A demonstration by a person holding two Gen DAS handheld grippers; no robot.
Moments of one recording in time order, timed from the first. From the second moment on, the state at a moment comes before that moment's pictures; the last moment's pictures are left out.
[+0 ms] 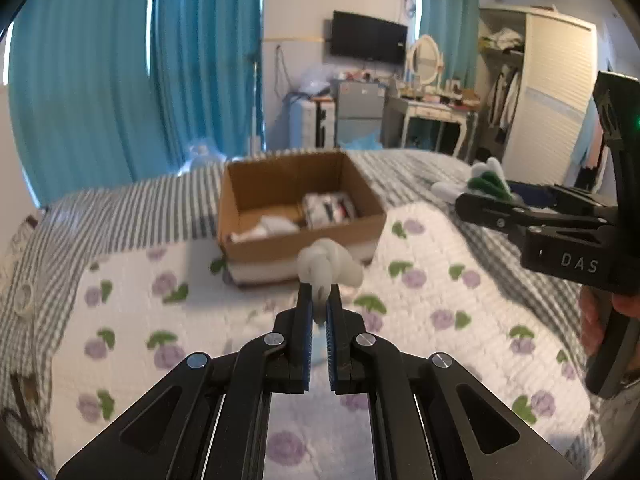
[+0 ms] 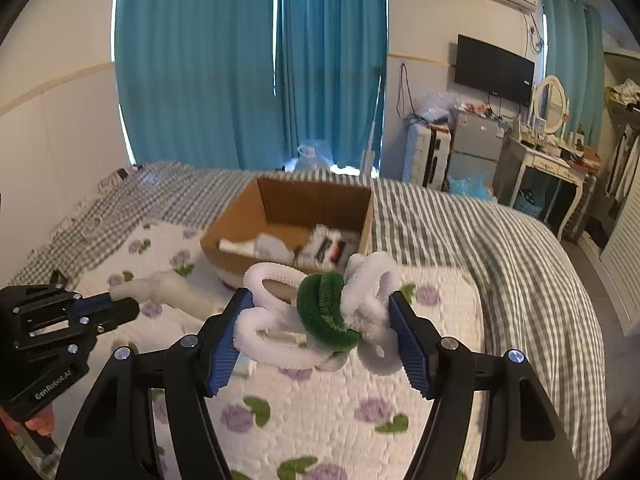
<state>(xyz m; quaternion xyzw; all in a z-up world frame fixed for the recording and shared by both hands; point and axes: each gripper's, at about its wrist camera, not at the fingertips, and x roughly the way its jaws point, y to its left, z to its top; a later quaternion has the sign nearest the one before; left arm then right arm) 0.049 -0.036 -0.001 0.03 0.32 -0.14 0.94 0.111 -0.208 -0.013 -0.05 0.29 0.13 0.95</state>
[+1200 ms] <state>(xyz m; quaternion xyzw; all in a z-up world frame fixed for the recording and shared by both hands) 0.282 -0.031 -0.052 0.05 0.34 -0.11 0.93 0.339 -0.183 -0.052 -0.01 0.31 0.13 0.94</state>
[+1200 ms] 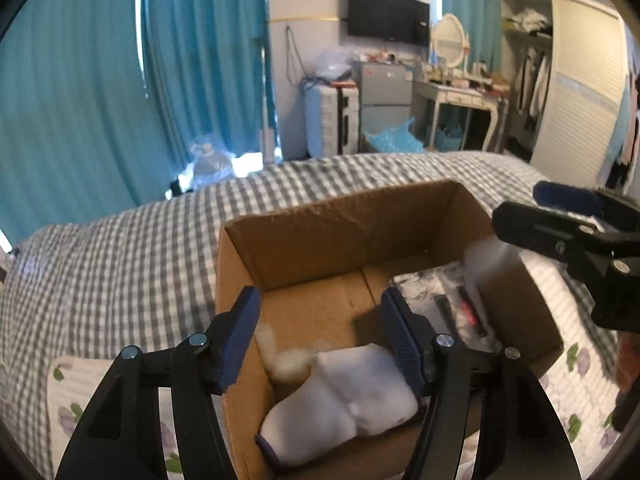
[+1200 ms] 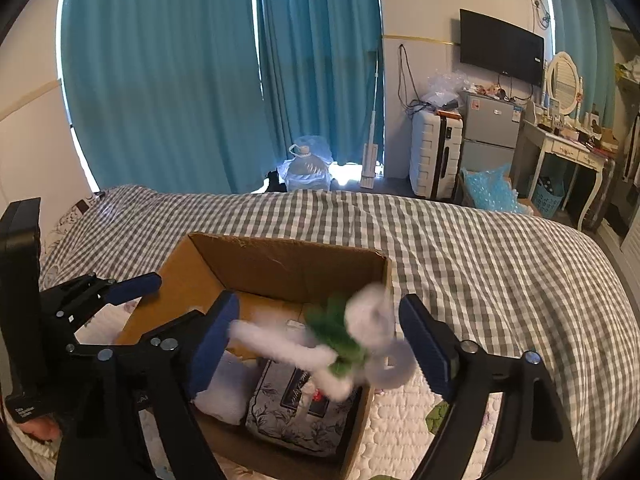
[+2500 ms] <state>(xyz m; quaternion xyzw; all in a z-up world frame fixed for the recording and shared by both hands) 0.041 0.037 0.062 0.02 0.26 -0.02 0.97 0.066 -0.174 0.045 -0.03 0.26 0.12 0.96</state>
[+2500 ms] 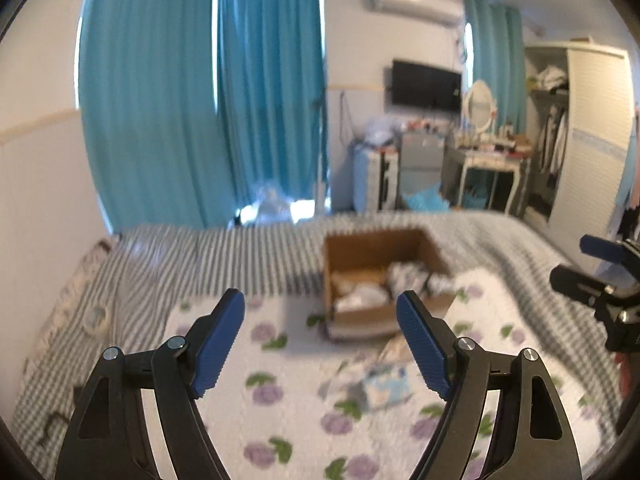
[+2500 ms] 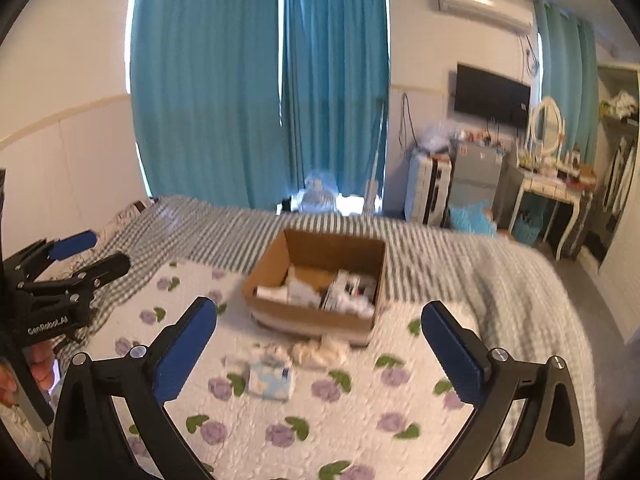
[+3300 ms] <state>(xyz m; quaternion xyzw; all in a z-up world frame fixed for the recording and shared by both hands) 0.118 0.064 -0.142 0.11 0.39 -0.10 0.91 0.186 -0.073 -0.207 -0.03 0.46 0.11 0.88</state>
